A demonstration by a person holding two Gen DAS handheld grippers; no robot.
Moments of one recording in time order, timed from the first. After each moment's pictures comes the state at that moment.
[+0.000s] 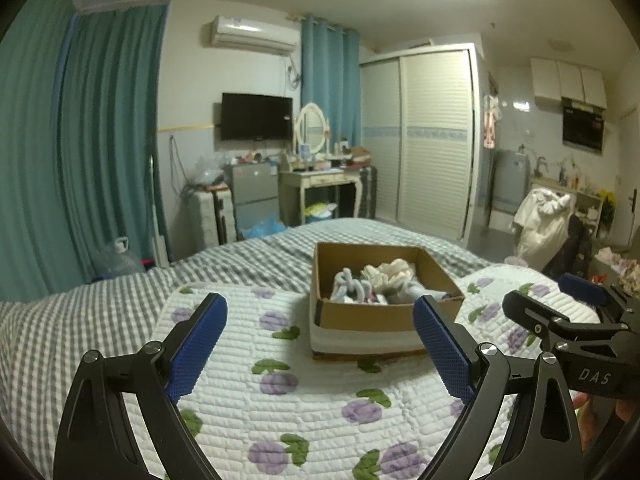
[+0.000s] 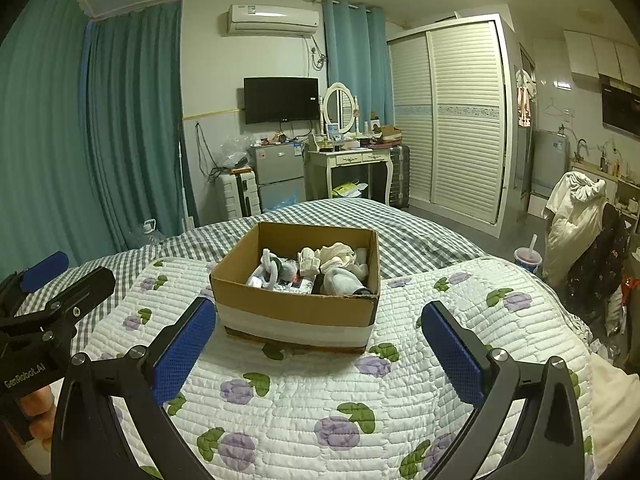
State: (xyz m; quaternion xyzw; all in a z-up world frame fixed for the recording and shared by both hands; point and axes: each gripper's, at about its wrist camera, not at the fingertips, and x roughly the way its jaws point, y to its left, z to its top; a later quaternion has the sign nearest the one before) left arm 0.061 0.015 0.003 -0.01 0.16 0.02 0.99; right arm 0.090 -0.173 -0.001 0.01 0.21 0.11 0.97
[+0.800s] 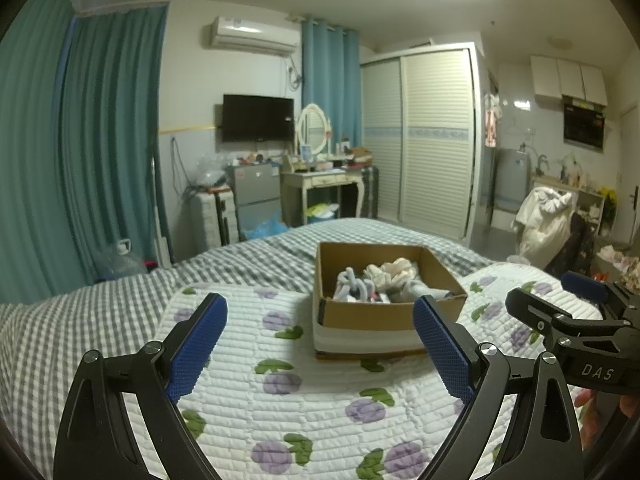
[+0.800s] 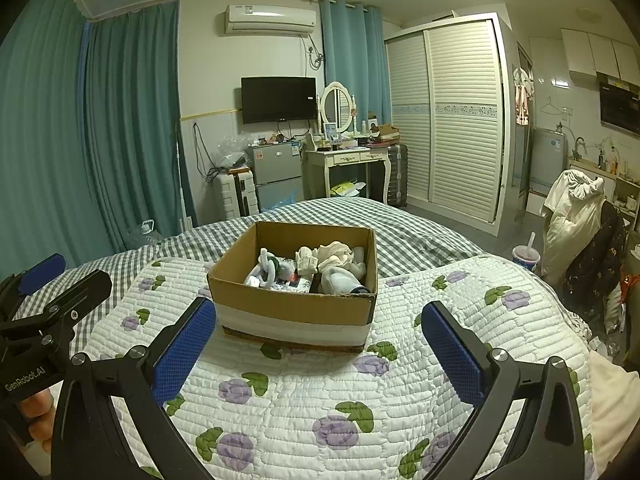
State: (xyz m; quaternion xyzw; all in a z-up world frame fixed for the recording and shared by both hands) left arm 0.060 0.017 0.003 0.00 0.16 0.03 0.99; right arm 0.089 -0.174 -0.002 0.01 0.21 0.11 0.97
